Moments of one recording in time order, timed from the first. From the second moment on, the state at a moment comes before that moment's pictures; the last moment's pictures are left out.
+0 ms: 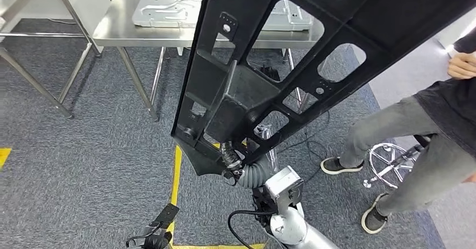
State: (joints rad) left arm -0.32 -0.05 -1.08 -0.25 0.53 0.41 0.06; right arm -0.31 -0.03 0.73 -1.63 -0.11 -0.43 -0.36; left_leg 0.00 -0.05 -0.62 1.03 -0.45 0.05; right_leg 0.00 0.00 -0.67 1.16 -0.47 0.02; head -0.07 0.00
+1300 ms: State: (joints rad) left arm -0.34 -0.04 -1.11 -0.25 0.48 0.38 0.07; right arm -0.31 -0.03 0.73 -1.64 -0.11 -0.41 -0.37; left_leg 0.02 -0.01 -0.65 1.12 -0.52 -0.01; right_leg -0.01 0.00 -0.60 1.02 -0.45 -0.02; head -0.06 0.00
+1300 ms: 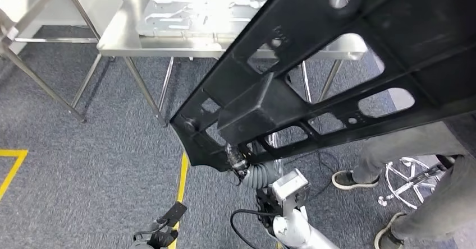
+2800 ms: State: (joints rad) left arm -0.30 -0.04 -1.12 -0.26 0.48 0.40 0.06; right arm -0.32 0.02 0.81 -1.63 -0.10 -0.38 -0.36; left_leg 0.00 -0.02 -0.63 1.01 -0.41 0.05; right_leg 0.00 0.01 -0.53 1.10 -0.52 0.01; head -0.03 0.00
